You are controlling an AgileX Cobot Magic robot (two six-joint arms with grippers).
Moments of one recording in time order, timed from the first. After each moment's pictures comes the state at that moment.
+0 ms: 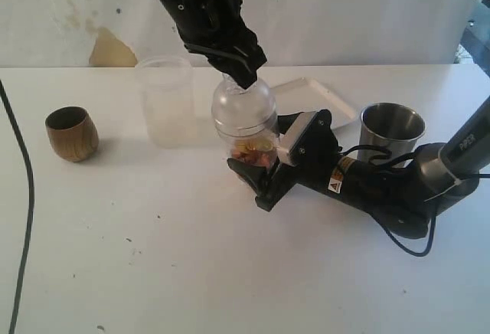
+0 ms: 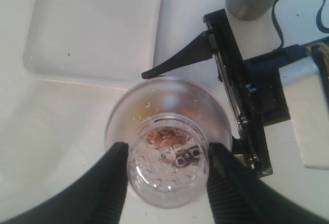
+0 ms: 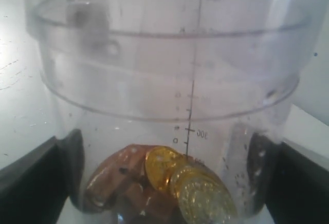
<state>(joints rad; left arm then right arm) -0.63 2.02 -2.07 -0.17 1.23 0.40 0.19 2.19 -0.88 -0.67 -1.20 -0.05</state>
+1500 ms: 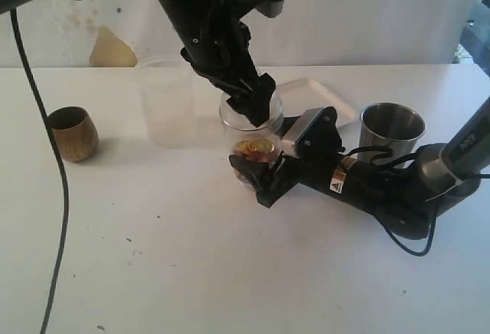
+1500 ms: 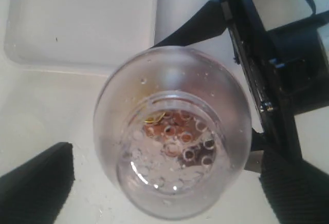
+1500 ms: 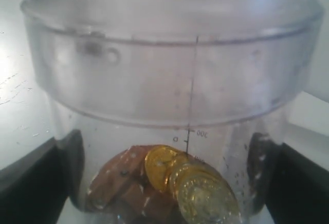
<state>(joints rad) -0.65 2.09 -2.05 -0.12 1.21 0.42 0.19 2.19 -0.88 -0.65 -1.20 0.06</state>
